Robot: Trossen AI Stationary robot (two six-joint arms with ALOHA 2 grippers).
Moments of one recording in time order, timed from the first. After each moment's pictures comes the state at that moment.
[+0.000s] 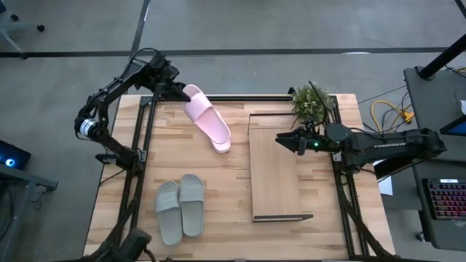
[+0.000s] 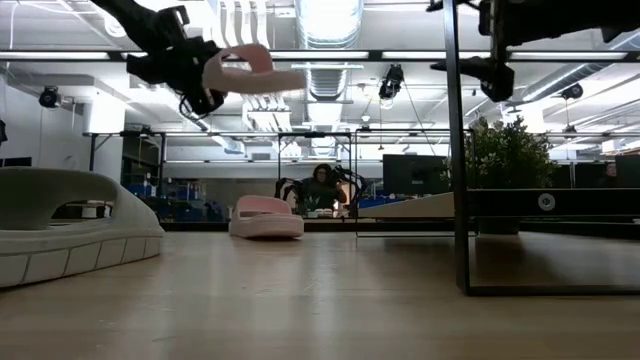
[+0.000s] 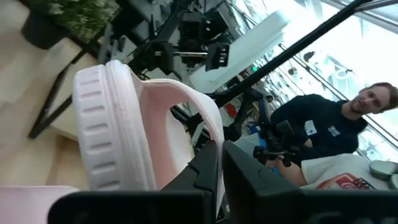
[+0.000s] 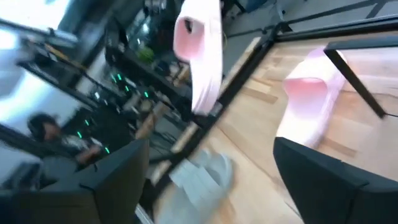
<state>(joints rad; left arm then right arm) 1.11 1.49 1.34 -1.24 1.50 0.57 -0.02 0.79 0.48 0.21 0.17 0.91</state>
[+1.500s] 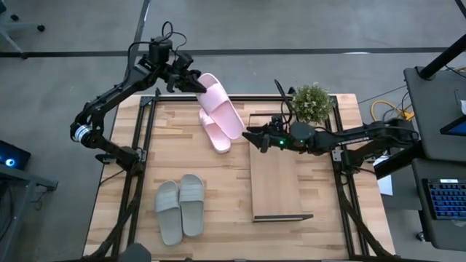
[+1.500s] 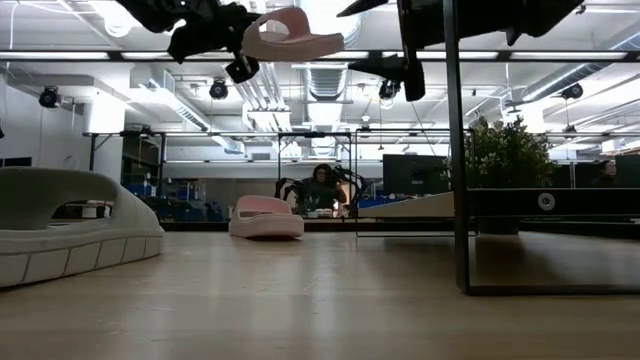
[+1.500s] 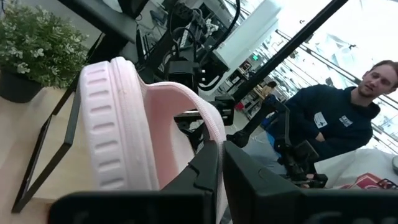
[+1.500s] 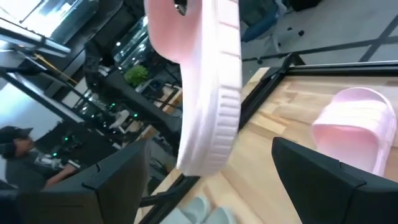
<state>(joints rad) 0.92 1.42 1.33 -0.22 1.38 -0.37 -0.02 1.35 0.75 0.56 0.26 0.80</state>
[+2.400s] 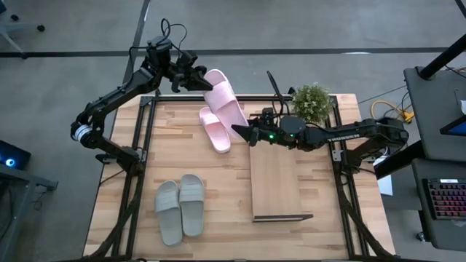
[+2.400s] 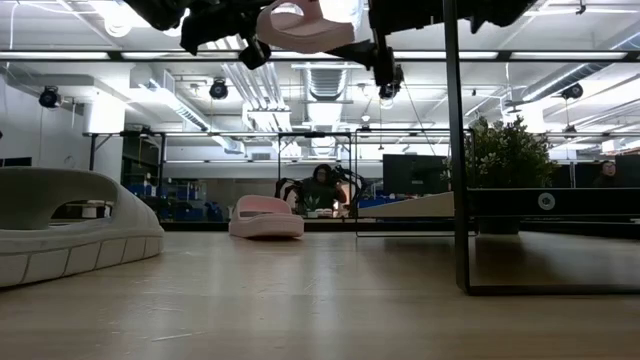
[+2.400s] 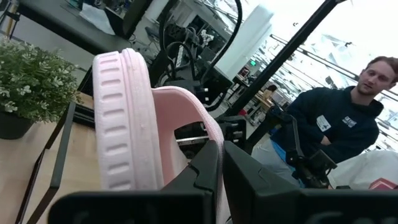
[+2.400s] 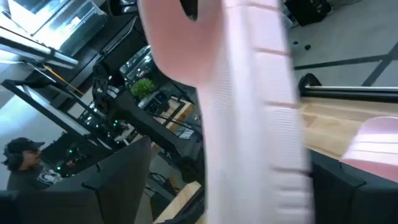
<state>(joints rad) 0.85 1.42 1.33 0.07 1.30 -0.57 -0.05 1.47 0.94 0.55 0.25 0.78</state>
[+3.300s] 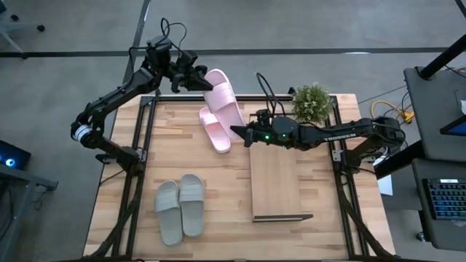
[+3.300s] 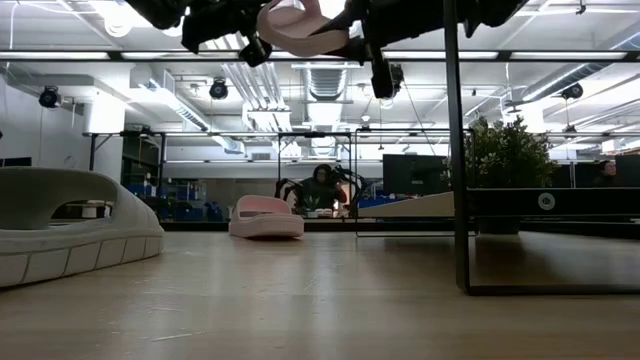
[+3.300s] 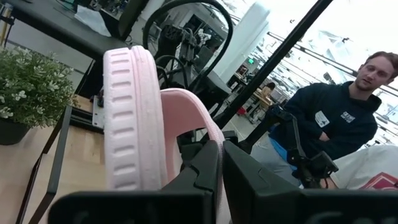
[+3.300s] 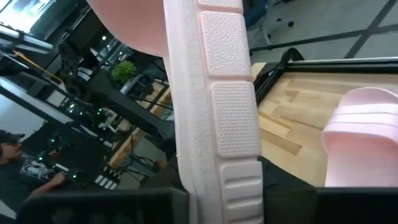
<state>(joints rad) 0.85 1.42 1.33 0.10 1.31 -0.57 -0.05 1.51 0.98 0.43 0.23 0.84</state>
